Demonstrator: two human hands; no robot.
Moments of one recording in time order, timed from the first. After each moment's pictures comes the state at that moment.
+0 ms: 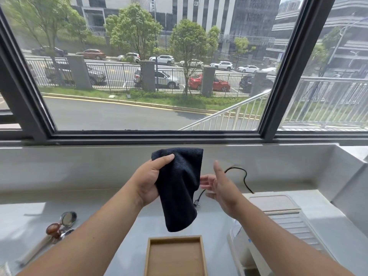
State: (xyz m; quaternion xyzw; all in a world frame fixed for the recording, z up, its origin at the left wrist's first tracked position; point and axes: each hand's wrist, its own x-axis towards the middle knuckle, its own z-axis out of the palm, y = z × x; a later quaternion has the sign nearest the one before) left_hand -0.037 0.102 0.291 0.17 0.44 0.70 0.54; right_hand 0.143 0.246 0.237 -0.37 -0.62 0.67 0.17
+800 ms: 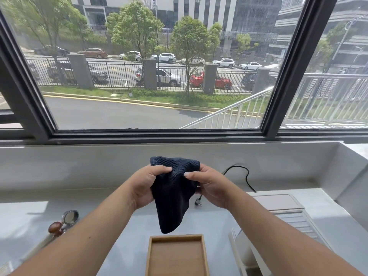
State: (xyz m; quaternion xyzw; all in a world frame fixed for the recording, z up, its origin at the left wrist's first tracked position) left_hand -0.057 0.097 0.268 0.22 0.49 0.62 0.57; right_hand 0.115 0.229 0.265 -0.18 -0.61 0.76 0.12
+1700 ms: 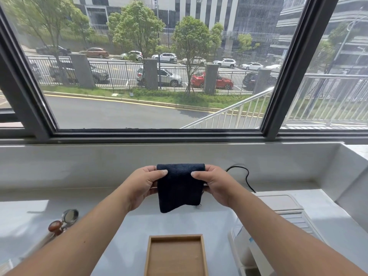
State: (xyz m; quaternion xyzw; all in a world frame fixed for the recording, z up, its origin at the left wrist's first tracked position) left_hand -0.068 0.094 0.250 0.26 0.63 0.58 0.45; right_hand 0.123 0.249 0.256 -0.26 -0.60 0.74 0.16
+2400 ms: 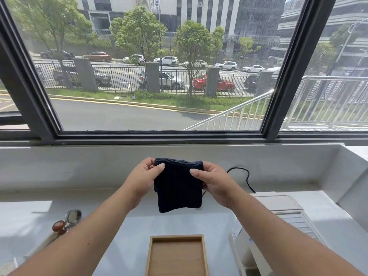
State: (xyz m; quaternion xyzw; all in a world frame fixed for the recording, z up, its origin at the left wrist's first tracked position) left_hand -0.061 0.087 0.261 0.30 0.66 0.61 0.33; right_hand 0.131 0.235 0.267 -0.20 -0.64 0.72 0.20
